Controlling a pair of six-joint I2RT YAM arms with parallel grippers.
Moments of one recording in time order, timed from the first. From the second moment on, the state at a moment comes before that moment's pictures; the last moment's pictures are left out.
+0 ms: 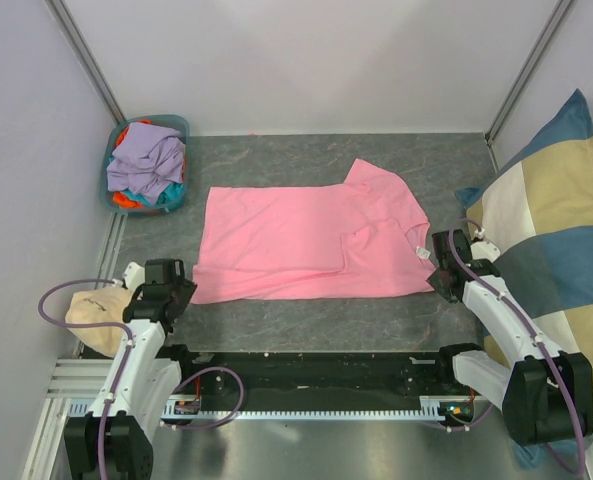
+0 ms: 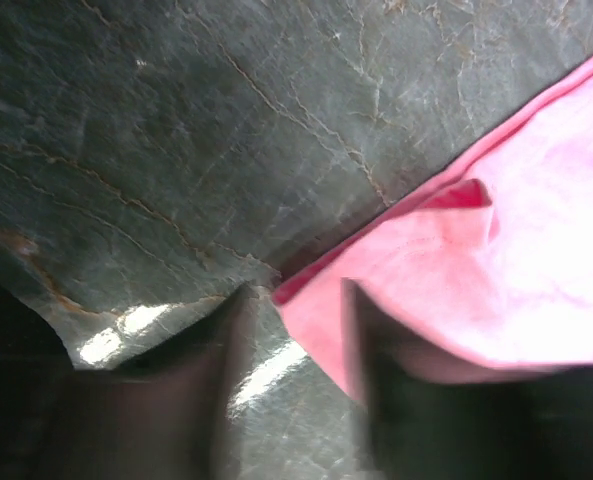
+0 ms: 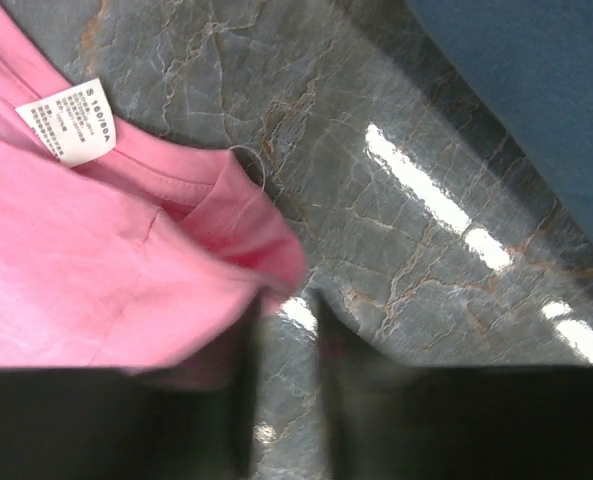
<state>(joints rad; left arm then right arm) 0.04 0.72 0.35 -0.57 -0.27 -0.99 0.13 1.05 0.59 -0.70 0.41 0.92</state>
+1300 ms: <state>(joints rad) 0.04 1.43 0.90 -0.18 -0.04 -0.66 0.12 1.57 1.10 -0.31 0.08 0.50</state>
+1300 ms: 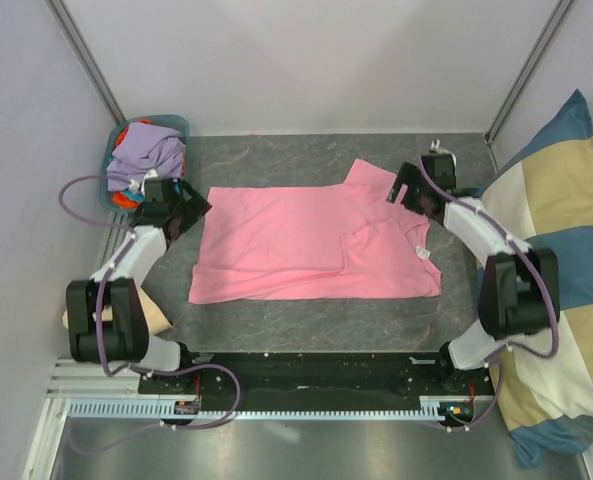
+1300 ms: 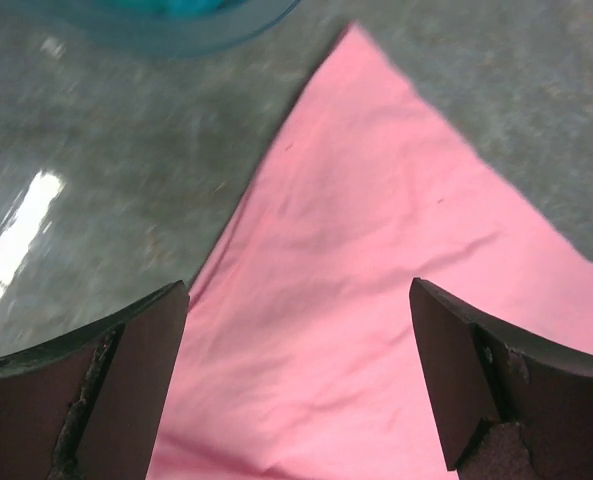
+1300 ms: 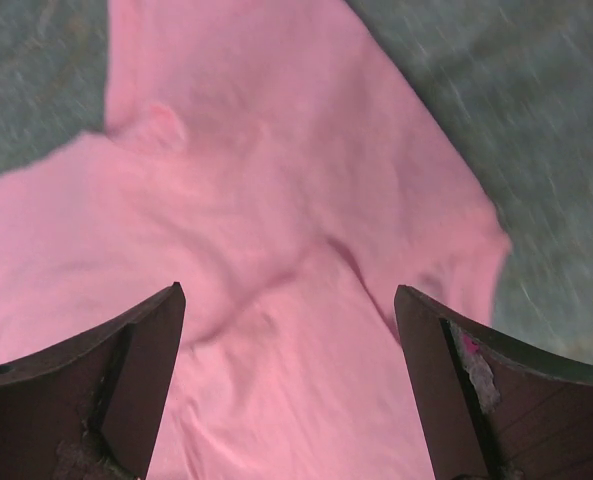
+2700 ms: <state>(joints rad) 0.03 1.63 1.05 -0.14 0.09 -0.60 0.13 2.58 2.20 -0.27 -0.35 0.14</state>
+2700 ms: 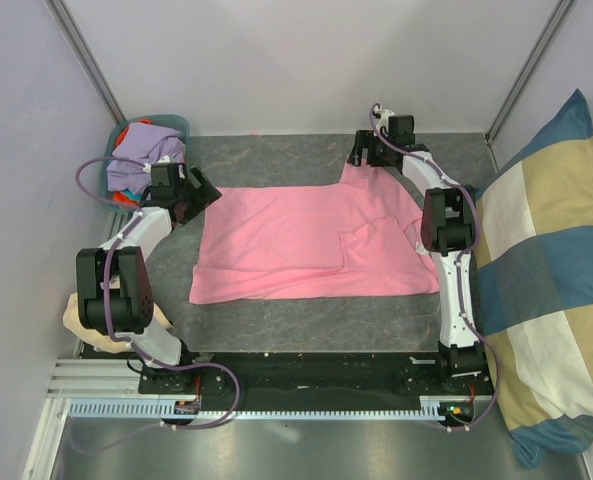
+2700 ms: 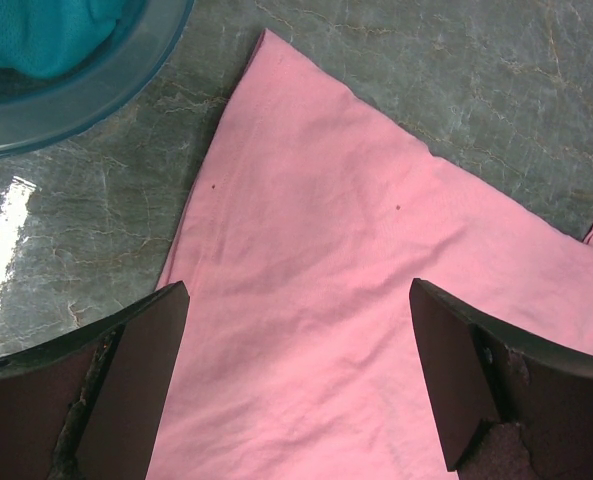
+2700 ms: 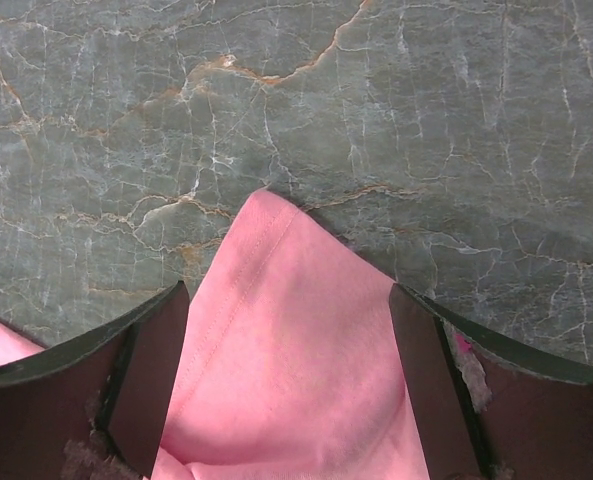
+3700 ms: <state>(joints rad) 0.03 1.66 1.05 -0.12 0.11 -0.60 0.13 2.65 2.27 -0.21 -0.39 0.16</state>
